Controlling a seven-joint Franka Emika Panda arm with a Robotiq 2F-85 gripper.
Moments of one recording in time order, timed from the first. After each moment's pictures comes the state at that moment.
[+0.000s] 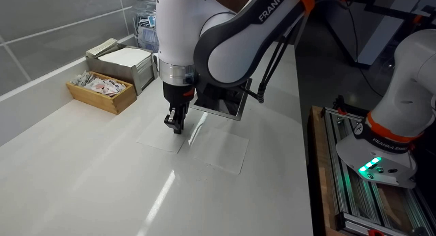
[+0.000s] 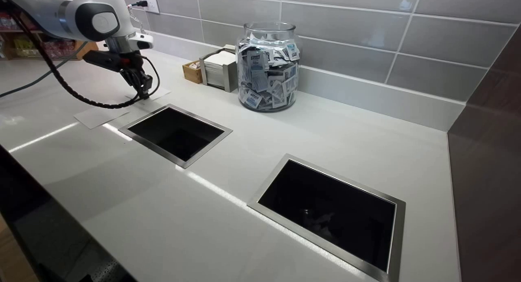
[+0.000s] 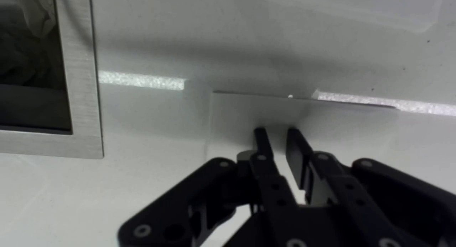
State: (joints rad) arm 0.20 0.36 0.12 -2.10 -0.06 2.55 0.18
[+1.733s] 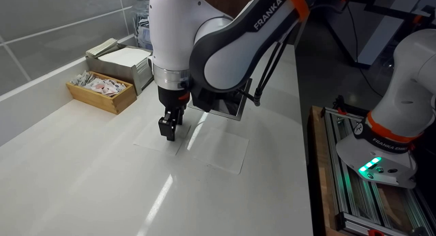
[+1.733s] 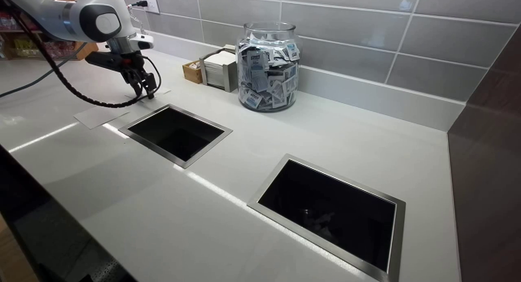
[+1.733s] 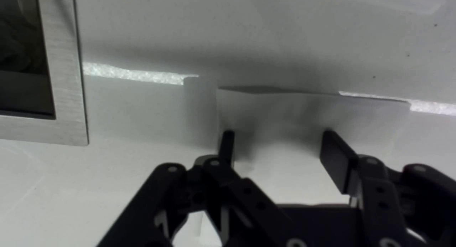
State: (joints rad) arm 0.23 0.40 0.11 -2.07 -0.10 2.55 0.21
